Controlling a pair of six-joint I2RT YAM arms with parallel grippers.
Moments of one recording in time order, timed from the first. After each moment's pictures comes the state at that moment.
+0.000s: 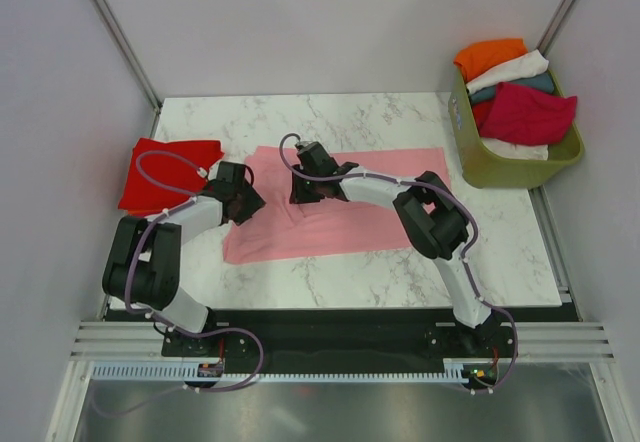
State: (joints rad) left arm -0.22 1.56 0.78 -0.17 -0.12 -0.85; right arm 0.76 2.23 1.62 -0.20 -0.09 0.58
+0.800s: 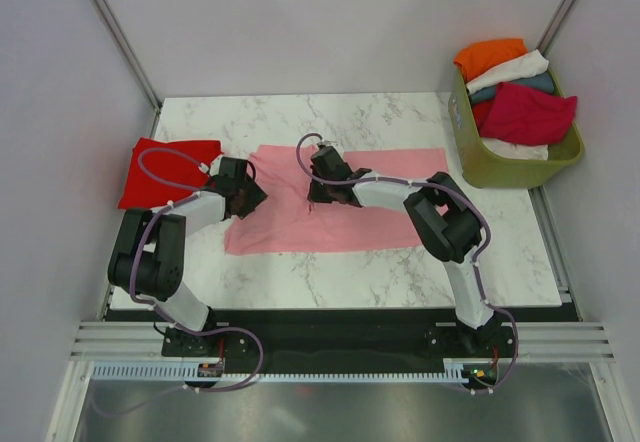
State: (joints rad) left arm -0.22 1.63 0.82 -0.10 -0.12 -0.87; right arm 0.73 2.14 1.45 -0.09 0.07 0.68
